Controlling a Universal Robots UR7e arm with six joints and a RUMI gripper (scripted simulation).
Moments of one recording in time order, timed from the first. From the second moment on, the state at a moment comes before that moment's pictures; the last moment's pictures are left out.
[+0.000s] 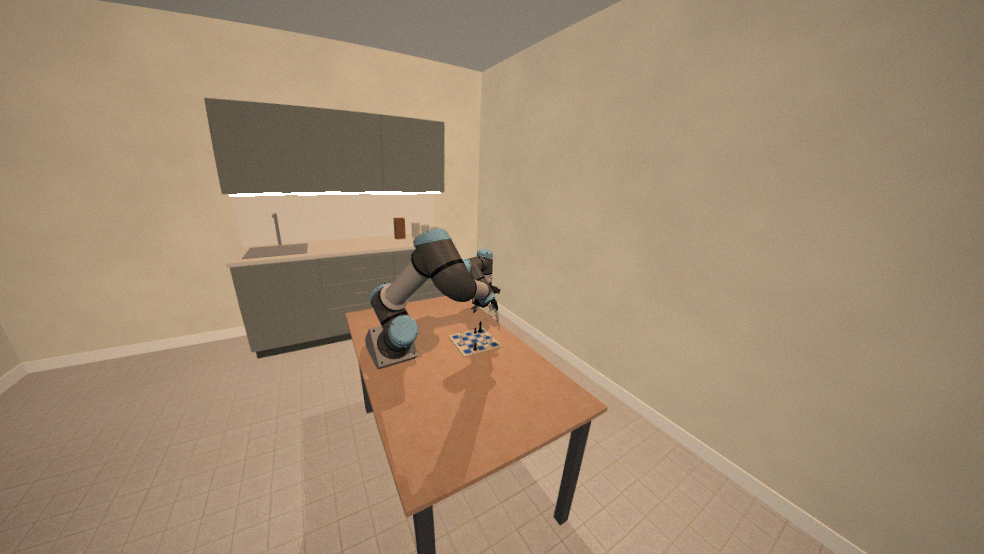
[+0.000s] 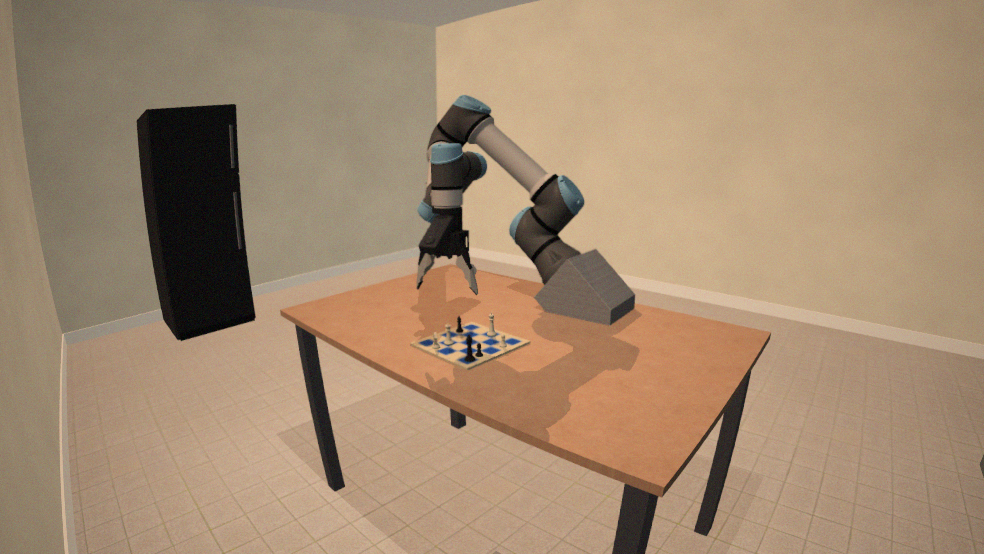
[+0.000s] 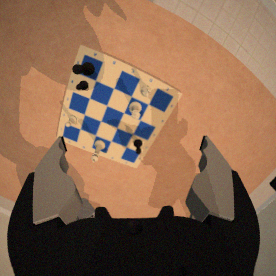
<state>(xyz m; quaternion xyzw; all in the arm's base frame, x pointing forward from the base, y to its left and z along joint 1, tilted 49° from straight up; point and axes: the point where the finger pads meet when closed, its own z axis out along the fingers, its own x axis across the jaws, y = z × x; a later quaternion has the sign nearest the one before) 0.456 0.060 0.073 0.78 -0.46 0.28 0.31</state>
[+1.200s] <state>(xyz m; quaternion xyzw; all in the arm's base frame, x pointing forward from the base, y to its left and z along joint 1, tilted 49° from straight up) 0.450 0.047 0.075 0.56 -0.71 0.37 0.19</state>
